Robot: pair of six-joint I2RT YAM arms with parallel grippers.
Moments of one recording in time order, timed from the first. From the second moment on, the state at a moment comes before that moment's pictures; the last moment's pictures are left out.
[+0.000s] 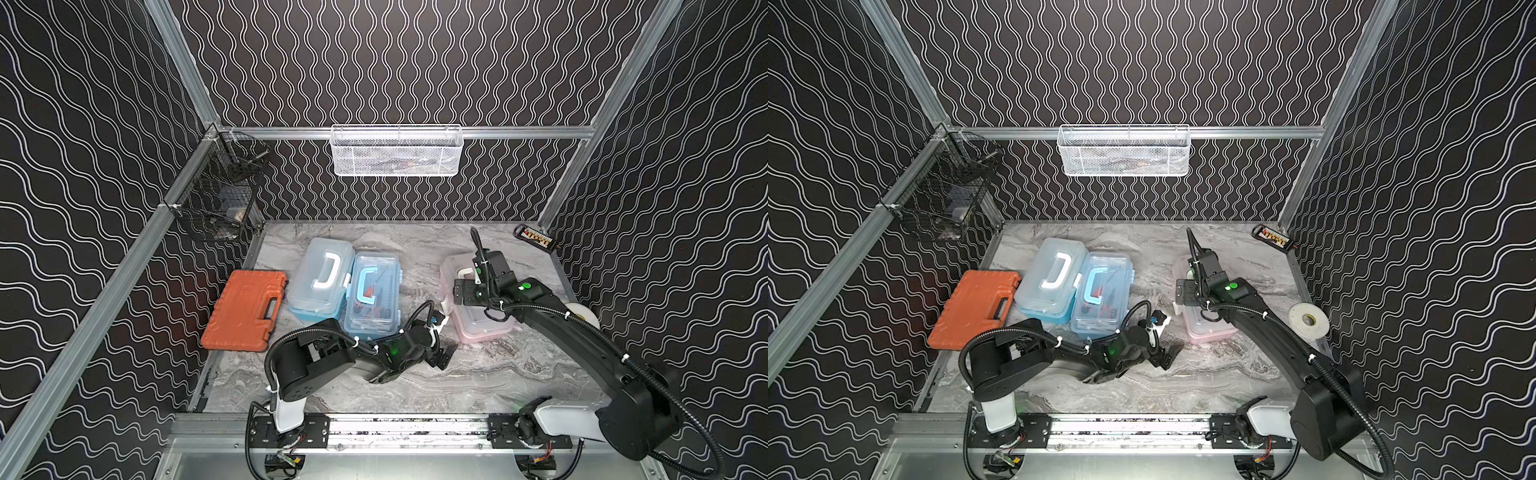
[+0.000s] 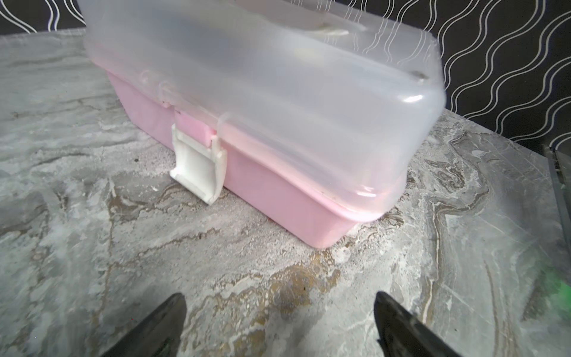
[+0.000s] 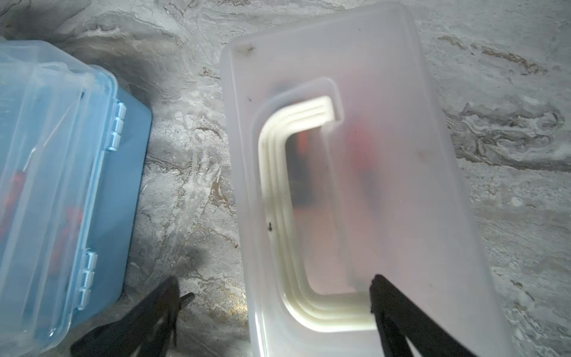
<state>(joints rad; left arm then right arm) -1.04 1.88 0.75 0.69 -0.17 -0.26 0.47 1.34 1.08 -0.69 0.18 0.40</state>
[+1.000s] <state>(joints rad) -0.97 2.00 0.68 0.92 -0.14 -0.23 0.46 1.38 0.97 -0.56 0.19 0.33</state>
